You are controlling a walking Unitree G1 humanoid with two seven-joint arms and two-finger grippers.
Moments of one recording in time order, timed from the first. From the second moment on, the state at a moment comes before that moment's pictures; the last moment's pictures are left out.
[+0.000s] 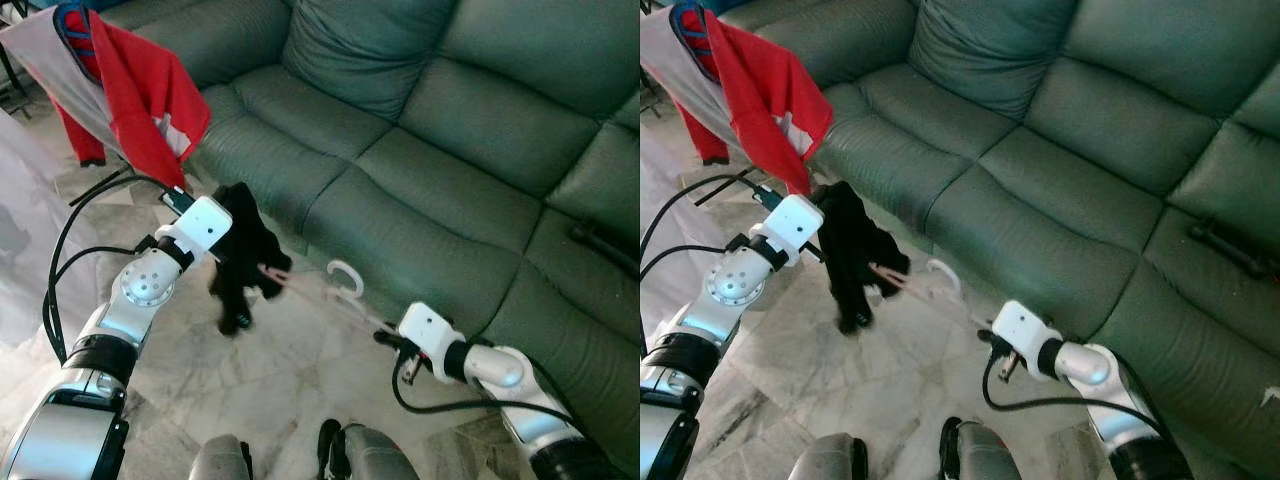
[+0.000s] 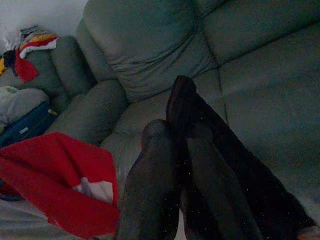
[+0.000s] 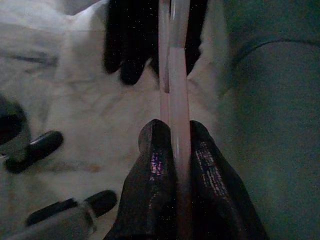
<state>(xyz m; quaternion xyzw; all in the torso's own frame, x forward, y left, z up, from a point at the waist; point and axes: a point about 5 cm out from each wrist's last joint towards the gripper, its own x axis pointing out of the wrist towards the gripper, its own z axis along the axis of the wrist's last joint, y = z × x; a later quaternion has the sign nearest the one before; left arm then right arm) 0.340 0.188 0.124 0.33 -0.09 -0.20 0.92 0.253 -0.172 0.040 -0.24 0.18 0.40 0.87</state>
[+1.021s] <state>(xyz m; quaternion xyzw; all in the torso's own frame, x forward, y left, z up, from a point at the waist) 0.288 0.098 0.147 0.25 -0.21 -0.44 0.84 0.293 -0.200 0.044 -0.15 0.16 0.20 0.96</state>
